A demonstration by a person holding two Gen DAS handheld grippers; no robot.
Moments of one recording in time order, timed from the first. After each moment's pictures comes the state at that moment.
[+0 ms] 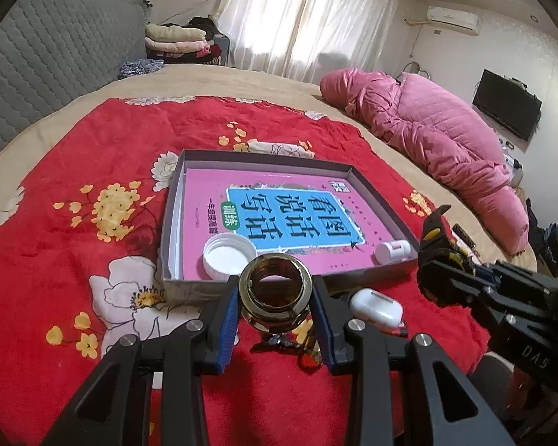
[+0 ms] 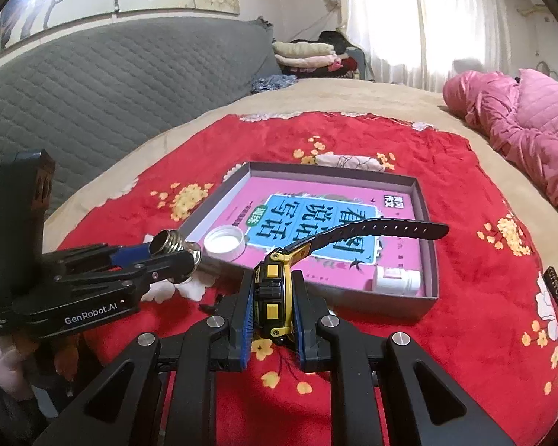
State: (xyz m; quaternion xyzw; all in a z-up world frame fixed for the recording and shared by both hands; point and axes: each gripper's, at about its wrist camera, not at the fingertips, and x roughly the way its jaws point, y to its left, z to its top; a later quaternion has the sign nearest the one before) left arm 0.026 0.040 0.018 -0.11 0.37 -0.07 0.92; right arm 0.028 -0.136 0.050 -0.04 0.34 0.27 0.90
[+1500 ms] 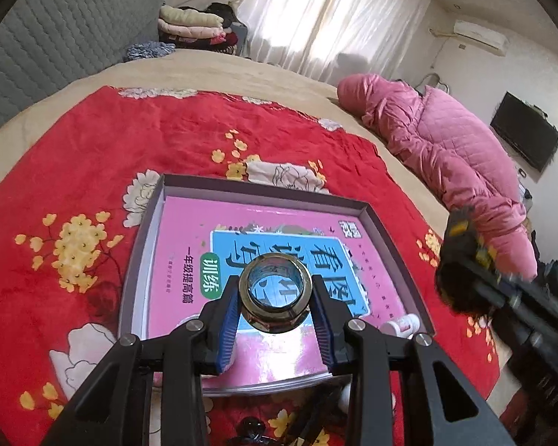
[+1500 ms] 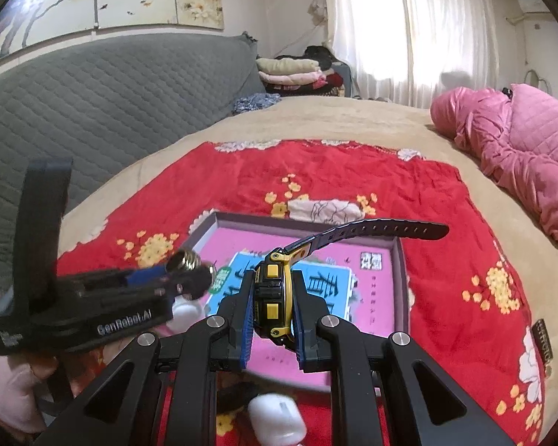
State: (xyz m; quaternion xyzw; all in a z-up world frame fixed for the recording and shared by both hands) left arm 0.119 0.036 0.022 -0.15 0.39 -0.06 0.91; right arm 0.111 -0.132 0.086 -0.04 0.31 0.25 0.92
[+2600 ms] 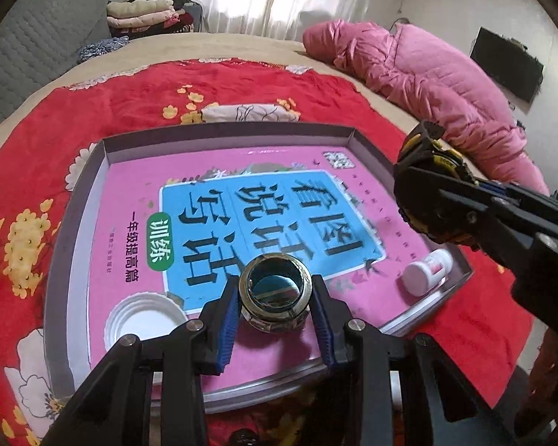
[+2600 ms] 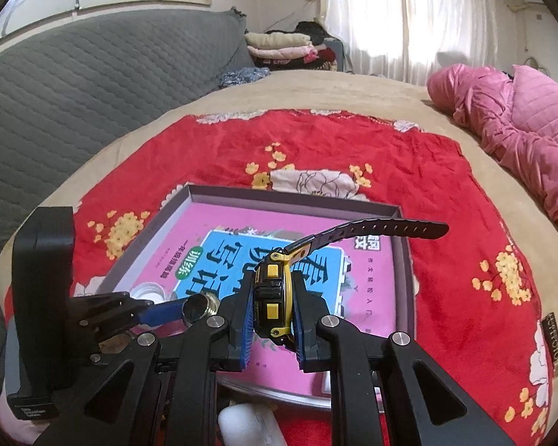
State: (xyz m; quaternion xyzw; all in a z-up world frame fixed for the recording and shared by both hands) left arm 0.138 -0.008 -0.034 -0.06 0.44 -0.10 0.89; right arm 0.150 -0.125 0.037 -0.05 0.37 0.24 0.90
